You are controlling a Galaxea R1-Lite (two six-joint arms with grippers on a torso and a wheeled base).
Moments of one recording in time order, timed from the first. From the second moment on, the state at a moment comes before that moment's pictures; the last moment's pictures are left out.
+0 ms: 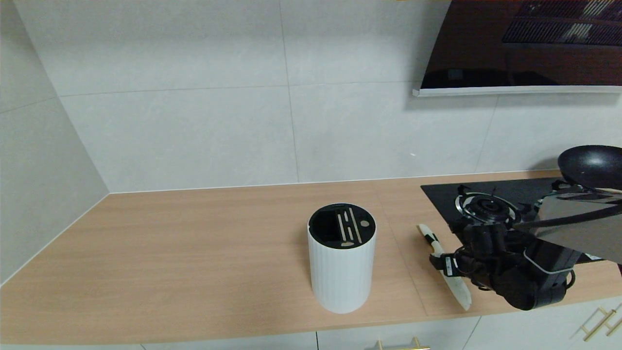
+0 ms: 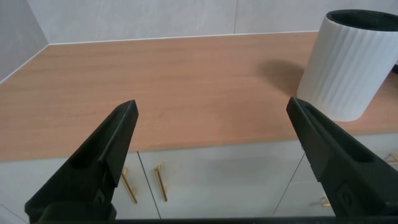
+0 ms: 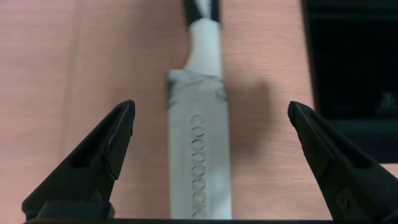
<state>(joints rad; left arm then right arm) 0.00 0.00 0.00 0.00 -0.01 0.00 0.18 2.36 -0.79 -0.96 -0.16 0.05</state>
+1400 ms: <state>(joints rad) 0.00 0.00 0.00 0.00 -0.01 0.00 0.21 2.43 -0.85 -0.96 -0.16 0.12</state>
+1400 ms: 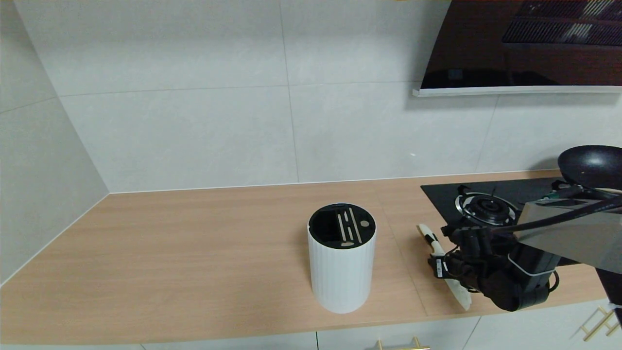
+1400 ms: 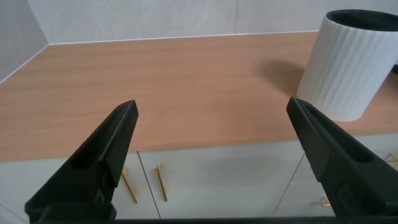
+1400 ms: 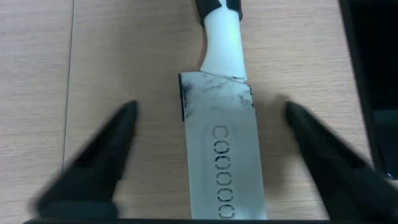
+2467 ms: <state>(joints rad) 0.00 0.00 0.00 0.00 -0.01 0.00 0.21 2.19 -0.79 -0.90 -0.16 0.13</state>
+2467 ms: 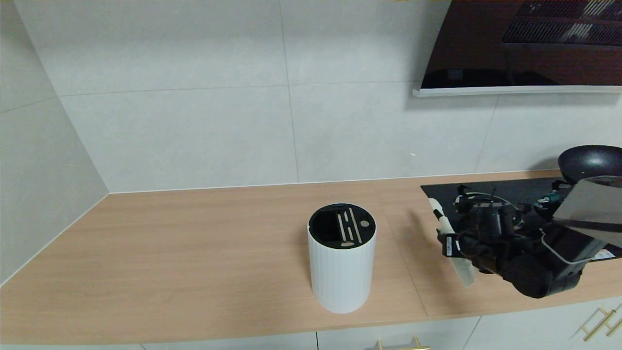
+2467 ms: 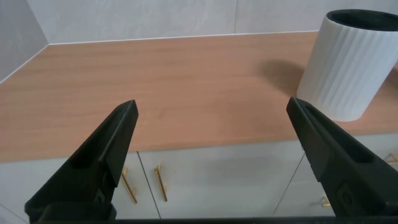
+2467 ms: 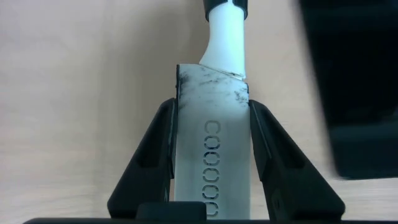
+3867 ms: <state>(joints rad) -0.02 0.48 -0.45 0.03 -0.38 0.11 0.50 1.67 -0.90 -0.75 -0.03 0.14</state>
